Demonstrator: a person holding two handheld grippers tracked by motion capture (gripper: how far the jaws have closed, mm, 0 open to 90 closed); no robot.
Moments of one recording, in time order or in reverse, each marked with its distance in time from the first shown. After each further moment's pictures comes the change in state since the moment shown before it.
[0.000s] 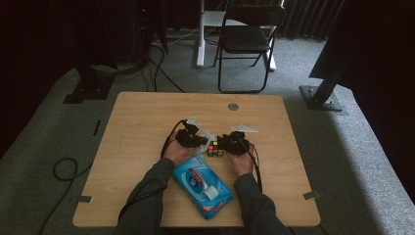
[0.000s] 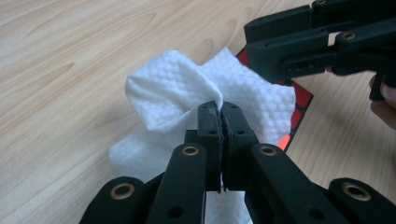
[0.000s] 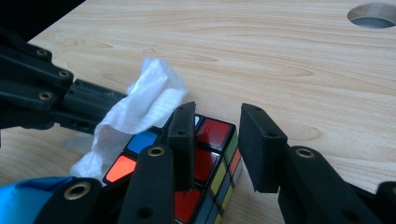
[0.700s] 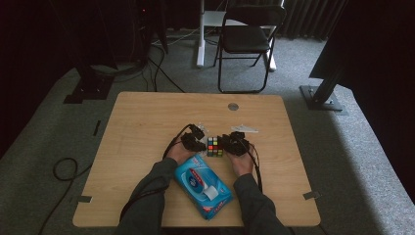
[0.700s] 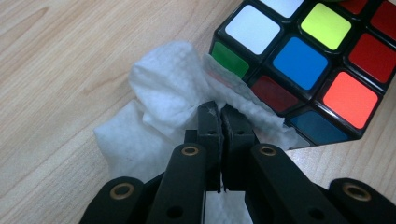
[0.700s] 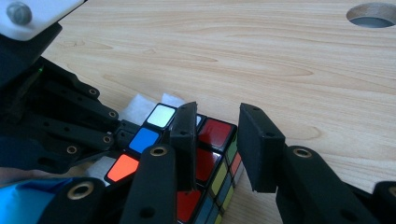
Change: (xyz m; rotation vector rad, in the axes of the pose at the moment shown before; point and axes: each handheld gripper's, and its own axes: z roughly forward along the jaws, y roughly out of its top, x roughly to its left) left arm -0.001 -0.007 0.030 0.205 0.084 0.074; right arm 0.001 -0.001 0.000 -0.004 -0.004 0.007
